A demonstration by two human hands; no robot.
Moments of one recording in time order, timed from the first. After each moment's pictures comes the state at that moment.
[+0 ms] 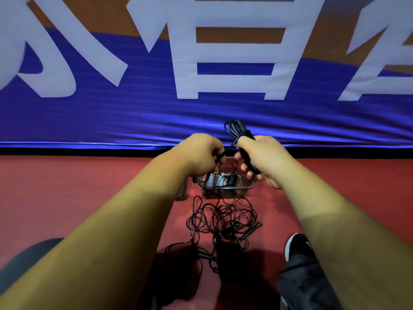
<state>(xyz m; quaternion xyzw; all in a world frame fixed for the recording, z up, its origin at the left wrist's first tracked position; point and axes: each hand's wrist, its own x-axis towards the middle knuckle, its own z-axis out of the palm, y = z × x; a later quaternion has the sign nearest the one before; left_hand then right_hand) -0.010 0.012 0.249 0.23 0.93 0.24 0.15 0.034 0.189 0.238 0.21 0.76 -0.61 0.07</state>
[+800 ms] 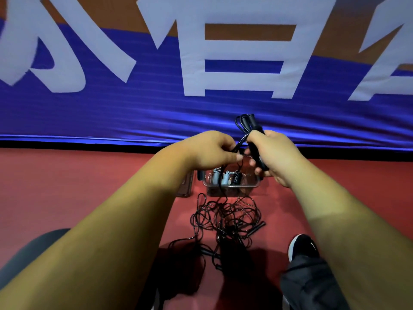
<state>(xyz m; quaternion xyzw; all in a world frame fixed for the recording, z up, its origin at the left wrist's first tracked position) -0.009 0.012 0.253 0.25 0.90 0.29 0.19 0.030 0.194 0.236 0.20 0.77 -0.61 0.04</state>
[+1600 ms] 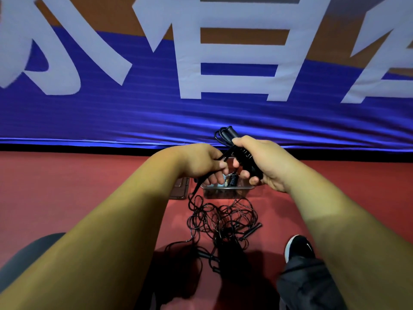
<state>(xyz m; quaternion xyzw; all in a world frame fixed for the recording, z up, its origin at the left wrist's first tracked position) -0.010 0.006 0.231 0.19 0.83 0.38 0.37 0.041 0.192 0.242 0.15 0.72 -0.66 0.16</state>
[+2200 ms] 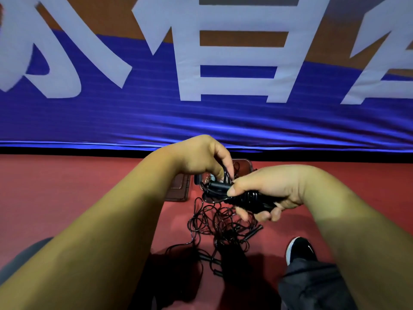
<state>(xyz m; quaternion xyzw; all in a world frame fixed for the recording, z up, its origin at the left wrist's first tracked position) -0.011 0.002 0.258 0.30 0.86 0.32 0.27 0.063 0.207 0.249 0.04 0.70 -0.47 0.53</state>
